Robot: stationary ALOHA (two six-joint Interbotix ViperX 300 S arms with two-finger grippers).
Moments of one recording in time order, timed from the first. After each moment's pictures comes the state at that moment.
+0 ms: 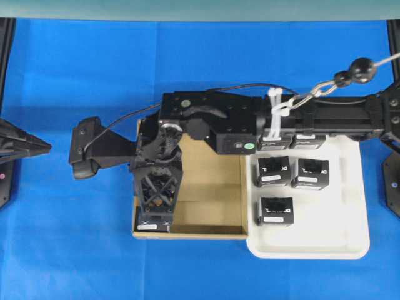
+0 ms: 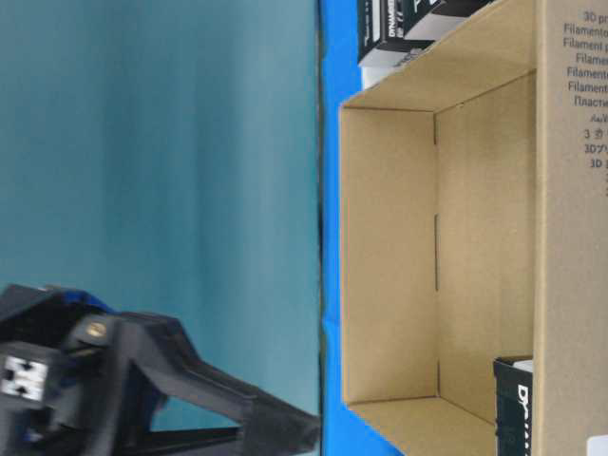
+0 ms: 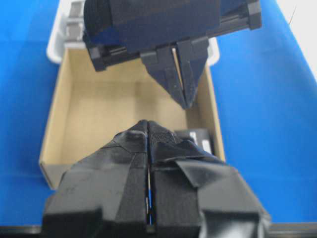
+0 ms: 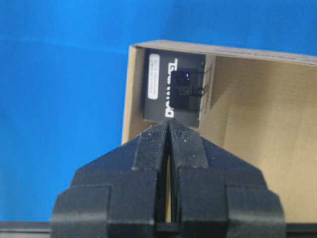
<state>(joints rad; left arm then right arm) -0.03 -1.15 1.05 0.01 0.37 -0.05 -0.02 0.52 -0.44 0.37 1.23 -0.17</state>
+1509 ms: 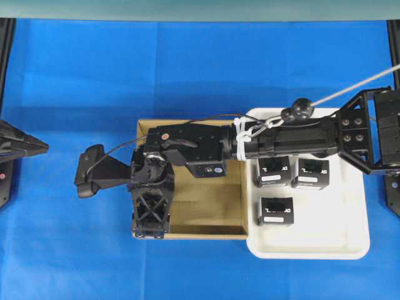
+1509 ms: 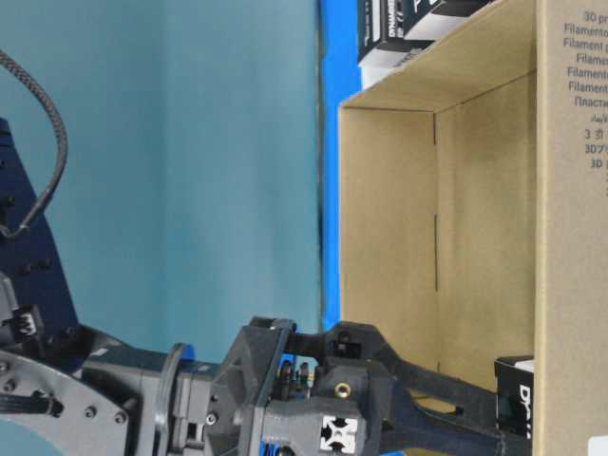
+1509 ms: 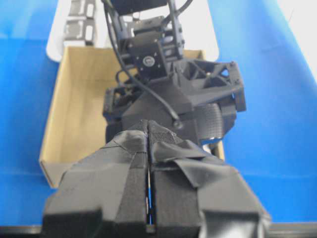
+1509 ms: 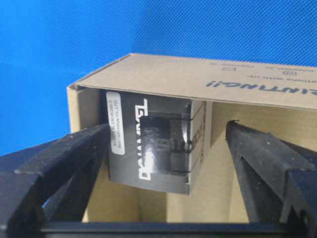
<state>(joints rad) -0.03 -1.16 1.05 0.01 0.38 -0.05 0.00 0.67 -0.41 0.38 1.13 -0.13</state>
